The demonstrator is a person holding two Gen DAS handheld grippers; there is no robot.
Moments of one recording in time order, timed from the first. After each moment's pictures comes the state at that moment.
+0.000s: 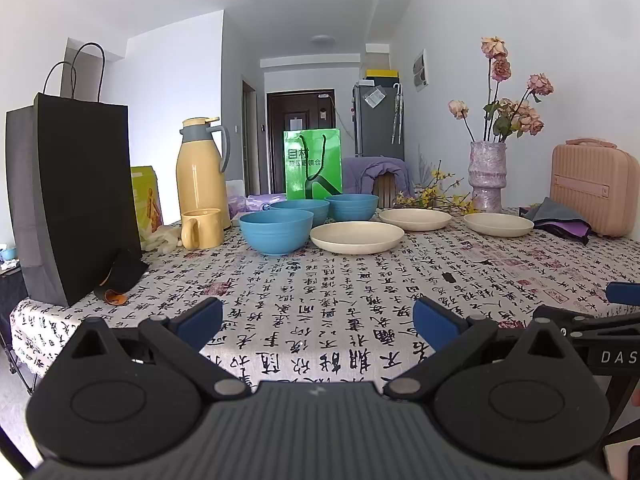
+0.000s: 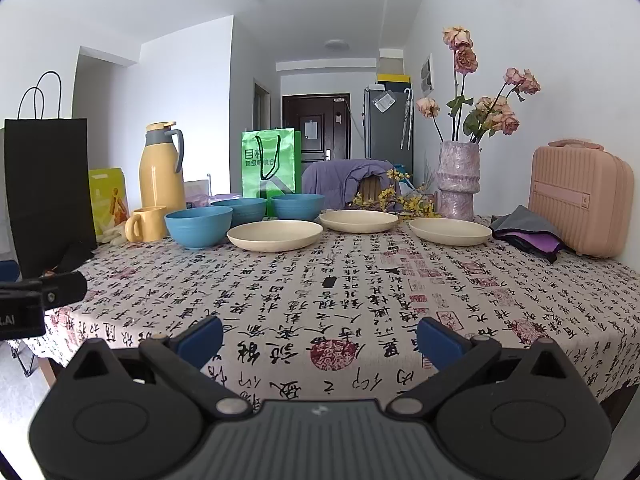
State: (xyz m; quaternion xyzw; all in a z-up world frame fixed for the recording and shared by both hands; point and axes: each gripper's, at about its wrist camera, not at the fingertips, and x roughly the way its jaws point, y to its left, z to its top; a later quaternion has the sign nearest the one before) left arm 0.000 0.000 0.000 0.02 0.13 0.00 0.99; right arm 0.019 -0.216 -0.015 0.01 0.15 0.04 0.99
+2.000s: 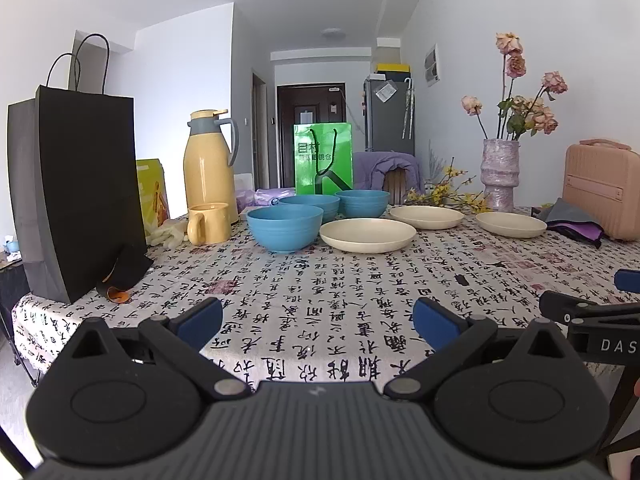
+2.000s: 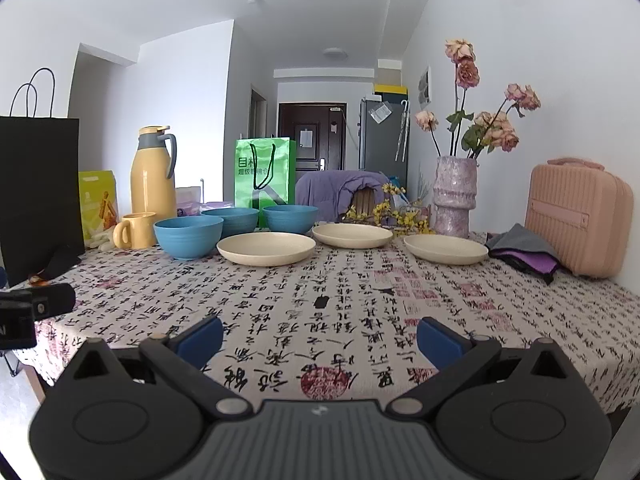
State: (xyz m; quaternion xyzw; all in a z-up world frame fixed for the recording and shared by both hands) left arm 0.018 0.001 0.002 0.00 0.14 0.01 0.99; right arm 0.042 -0.212 -0.007 -0.01 0.13 0.02 0.99
